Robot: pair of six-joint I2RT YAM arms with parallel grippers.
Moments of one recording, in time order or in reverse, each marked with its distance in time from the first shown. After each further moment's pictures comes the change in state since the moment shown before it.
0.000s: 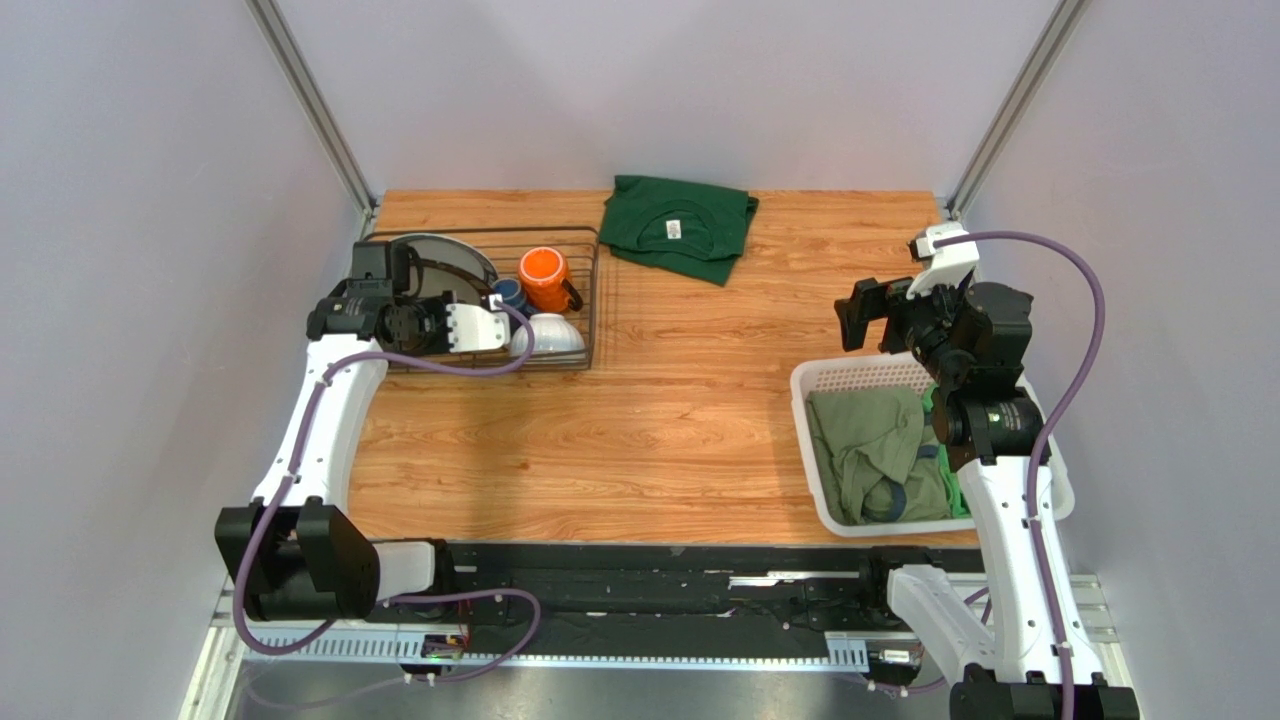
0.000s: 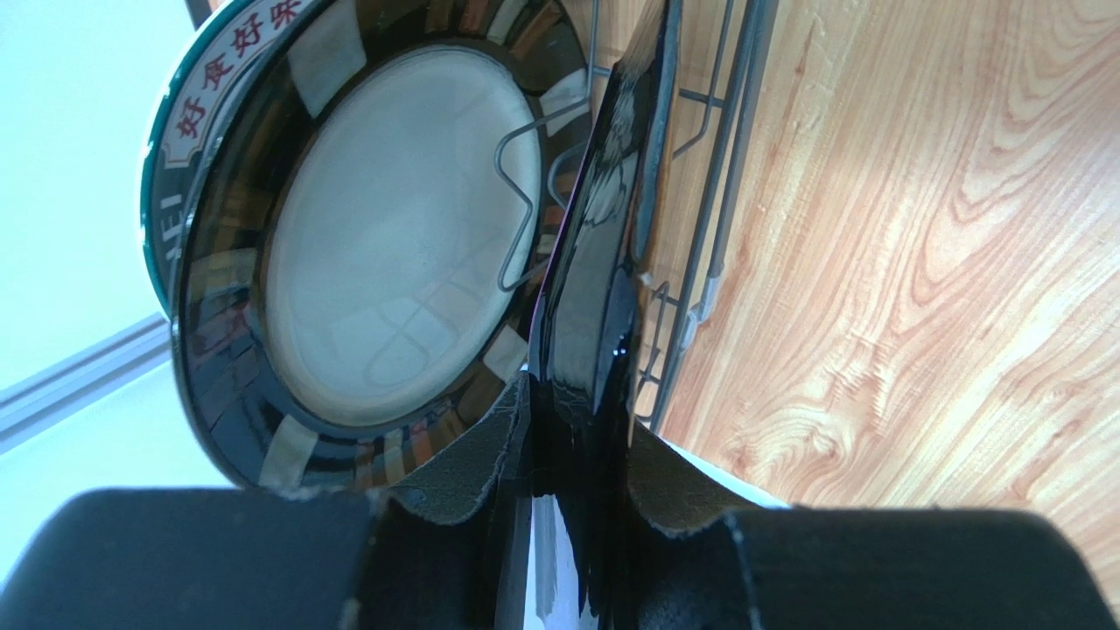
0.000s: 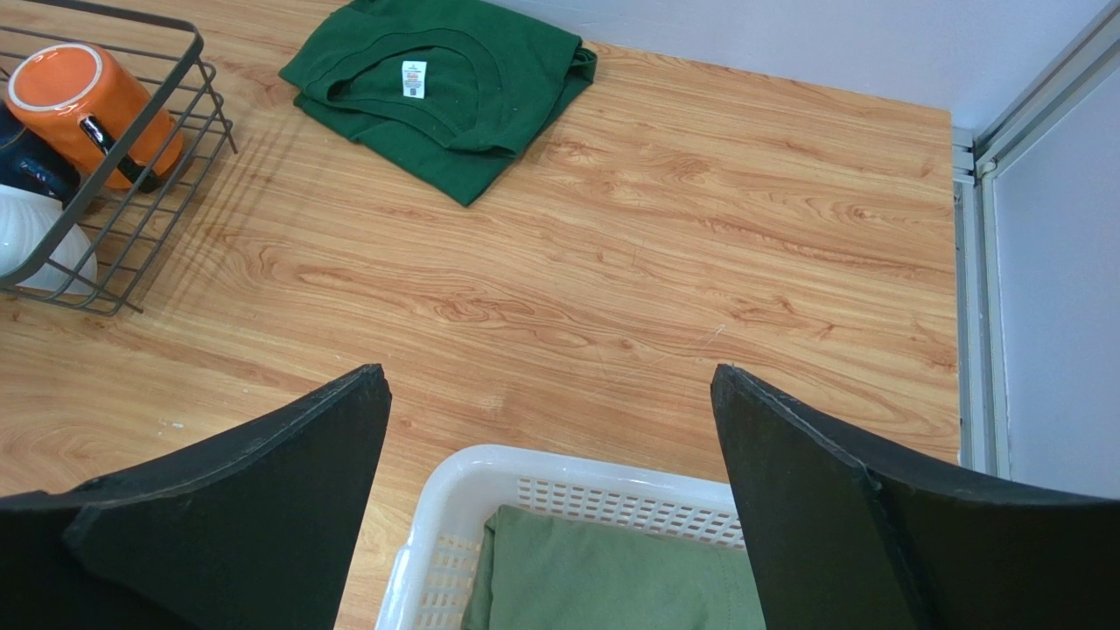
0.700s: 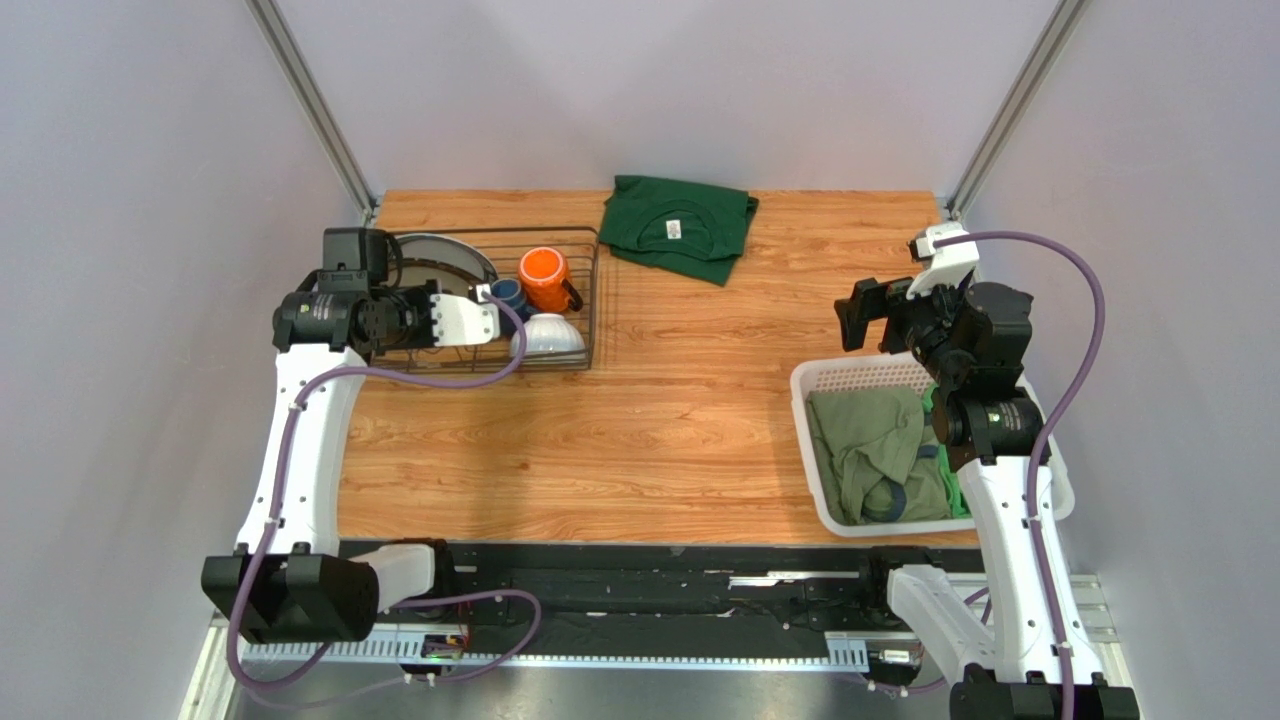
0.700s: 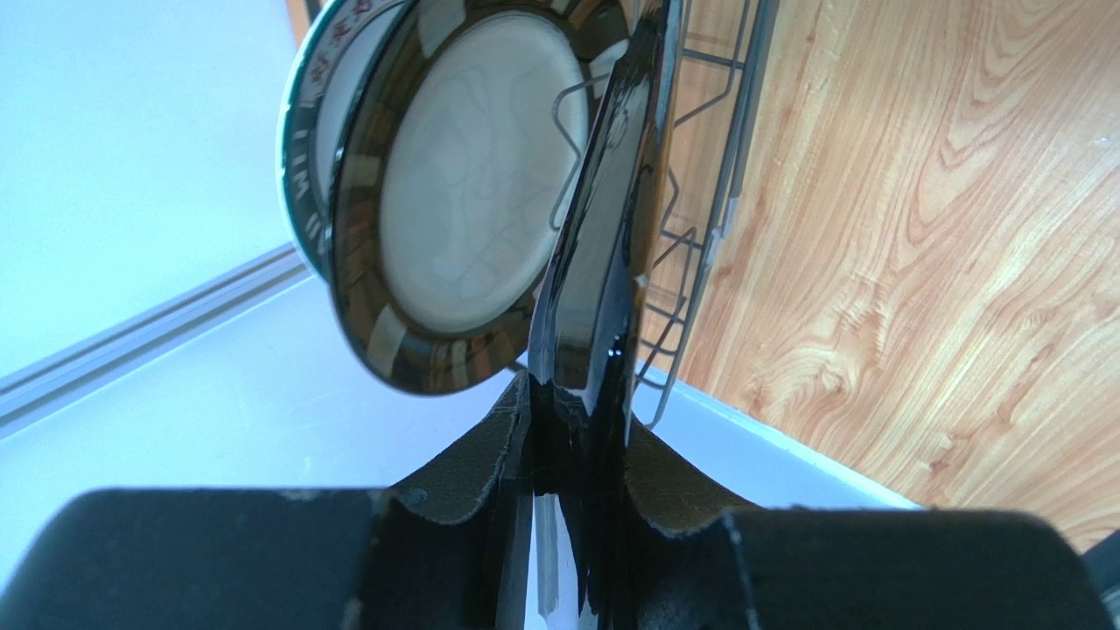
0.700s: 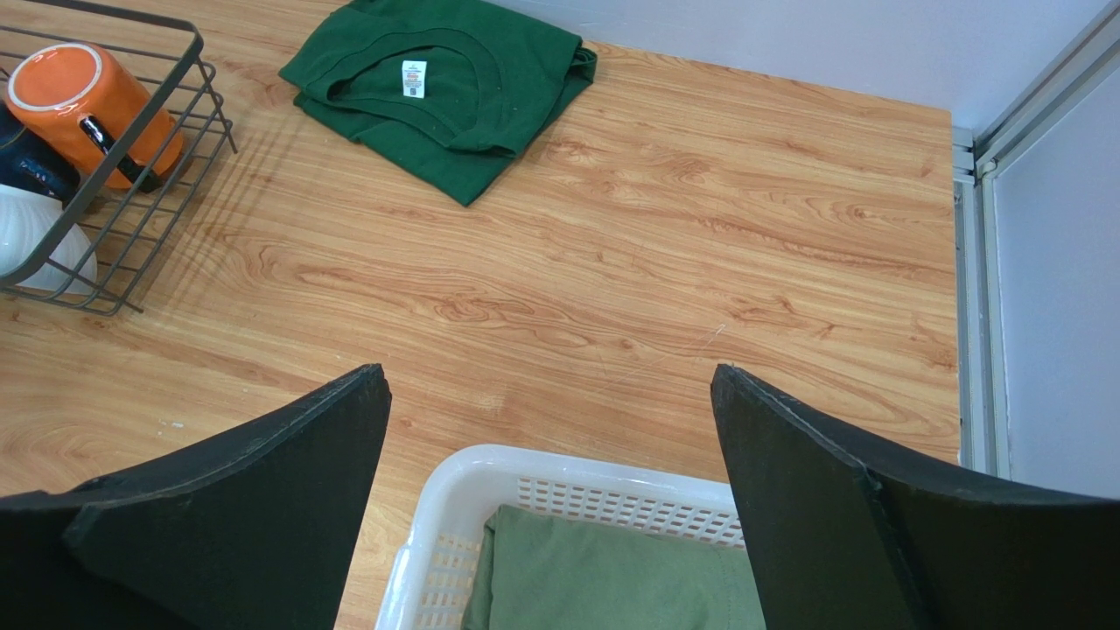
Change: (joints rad) left arm 0.000 -0.064 0.171 -0.193 0.005 0.010; right arm 0.000 0.000 0.000 0.000 0.000 0.000
